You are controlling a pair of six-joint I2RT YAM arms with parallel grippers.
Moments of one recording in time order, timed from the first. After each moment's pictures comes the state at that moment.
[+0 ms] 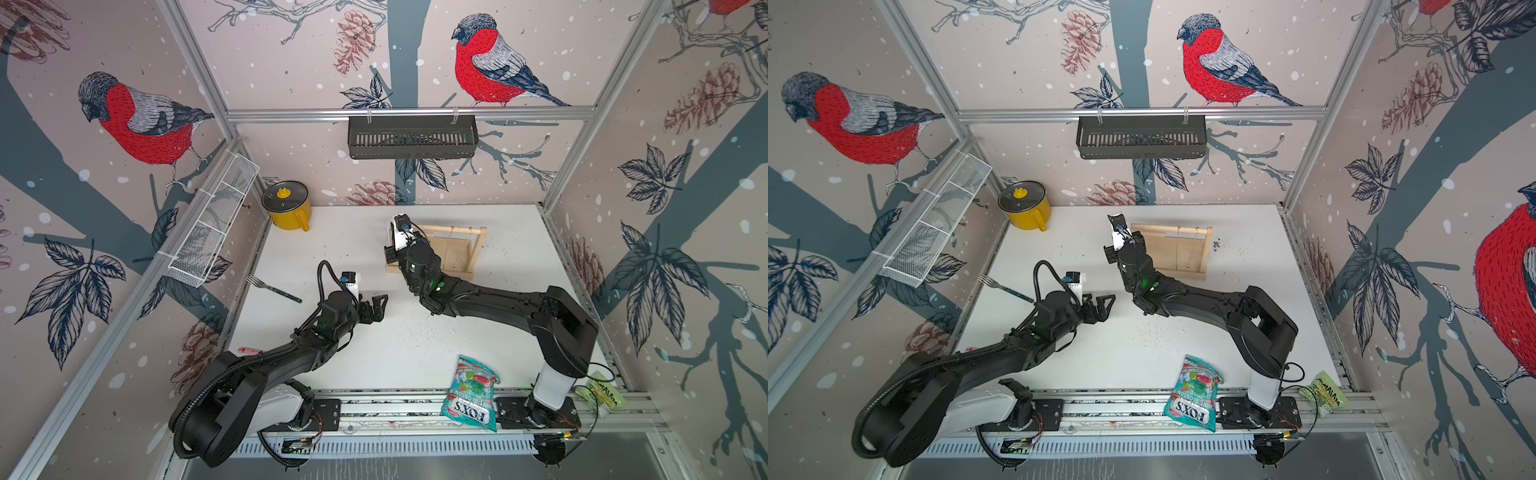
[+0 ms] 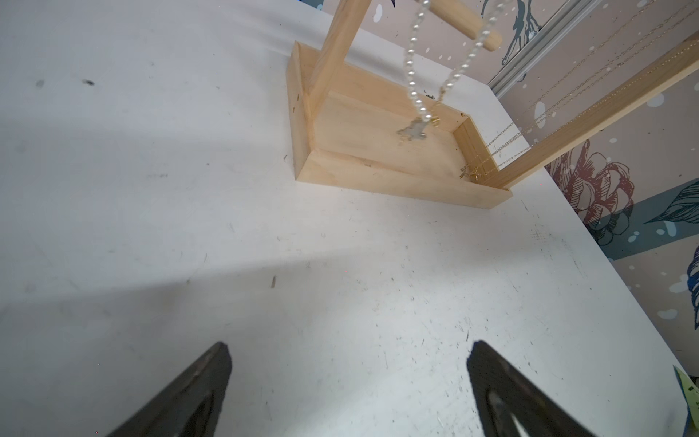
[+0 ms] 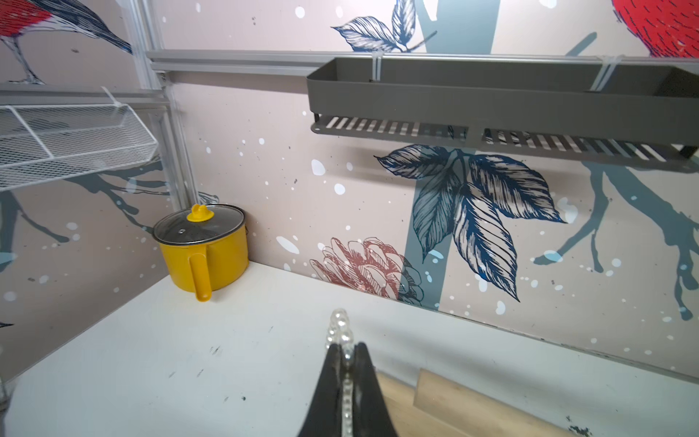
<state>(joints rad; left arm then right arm) -0.53 1.18 0.24 0.50 0.09 -0.53 0.98 1.76 1.21 0.61 0.57 -0.07</state>
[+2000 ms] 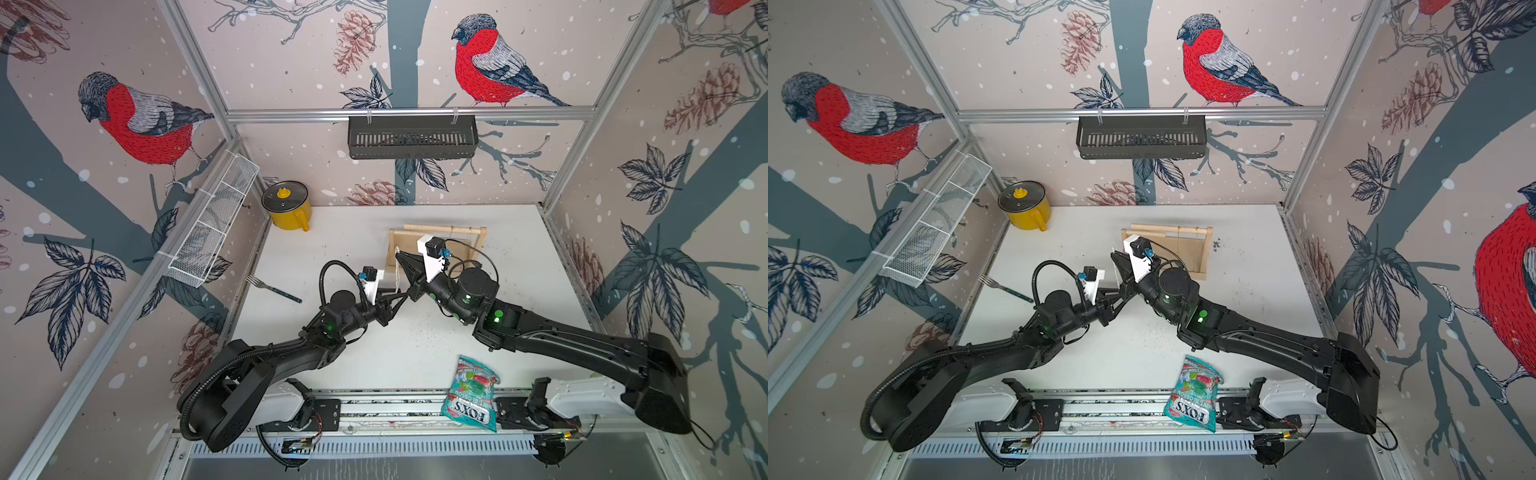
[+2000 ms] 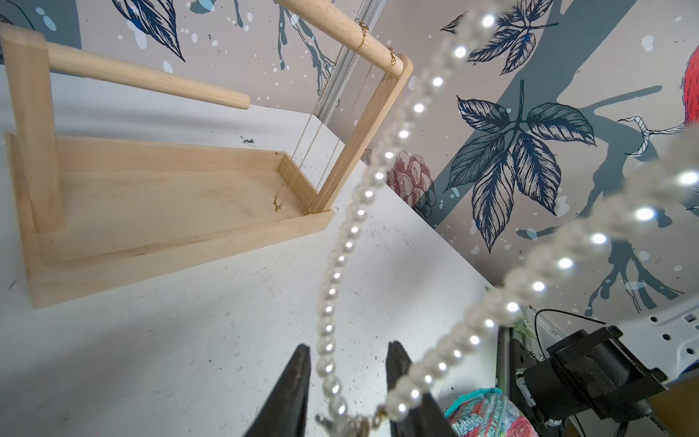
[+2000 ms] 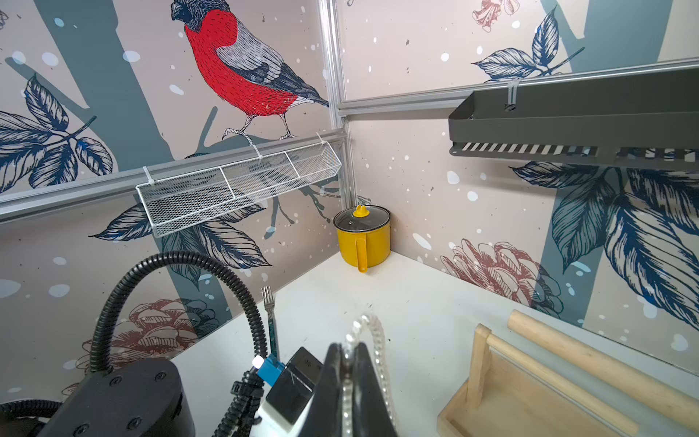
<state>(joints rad) -0.63 1.26 0.31 0.83 0.40 -0.47 1.08 1.26 0.92 0.41 0.21 0.08</state>
